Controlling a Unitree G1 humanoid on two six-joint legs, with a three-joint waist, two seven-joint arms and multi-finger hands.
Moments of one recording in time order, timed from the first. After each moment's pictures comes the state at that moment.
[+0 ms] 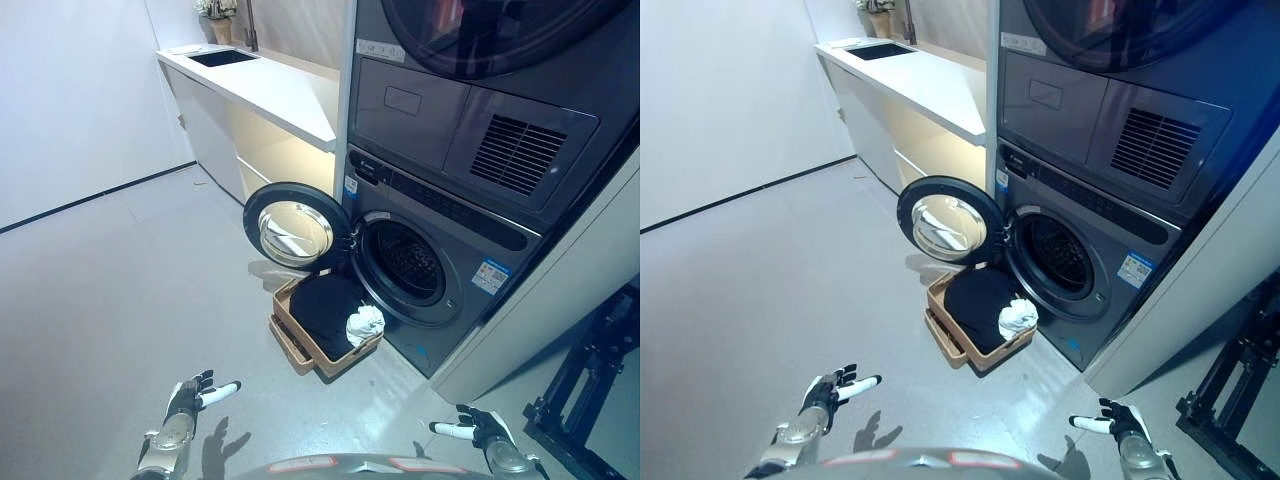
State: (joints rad) left arm 0.02 0.30 -0.11 1.01 -0.20 -0.11 0.09; right arm 0.02 -0.37 0.10 1.19 0.06 -0.11 -0.09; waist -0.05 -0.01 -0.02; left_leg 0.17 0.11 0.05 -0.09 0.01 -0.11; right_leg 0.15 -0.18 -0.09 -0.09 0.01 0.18
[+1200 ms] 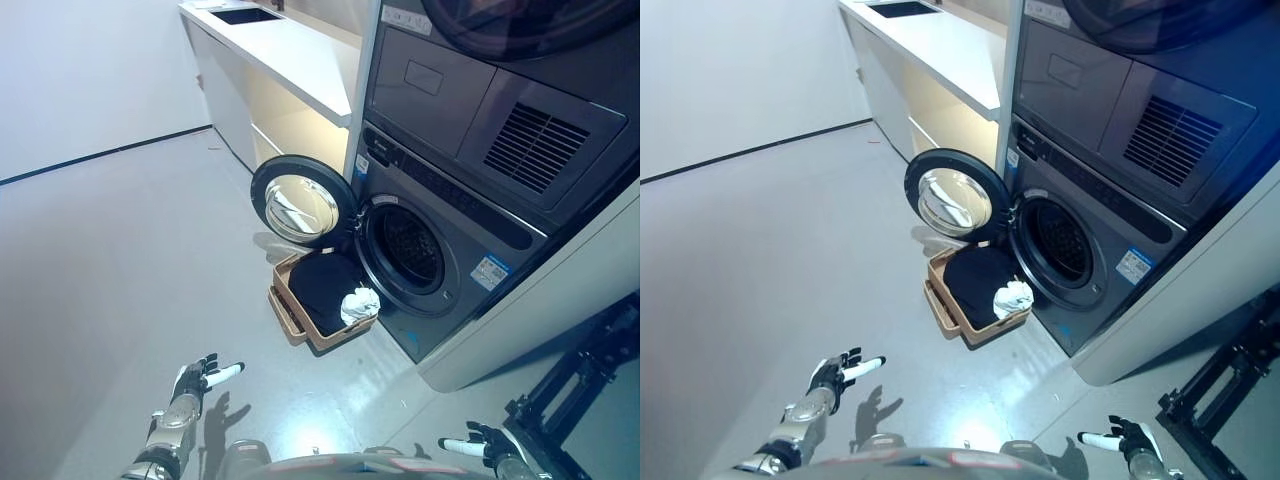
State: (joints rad) left arm -0.09 0.29 -0.12 1.09 -0.27 -0.11 0.09; right arm 0.05 -0.42 0.09 1.21 0.08 -0.12 -0.08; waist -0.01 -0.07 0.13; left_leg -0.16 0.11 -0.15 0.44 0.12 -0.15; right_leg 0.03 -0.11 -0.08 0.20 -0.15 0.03
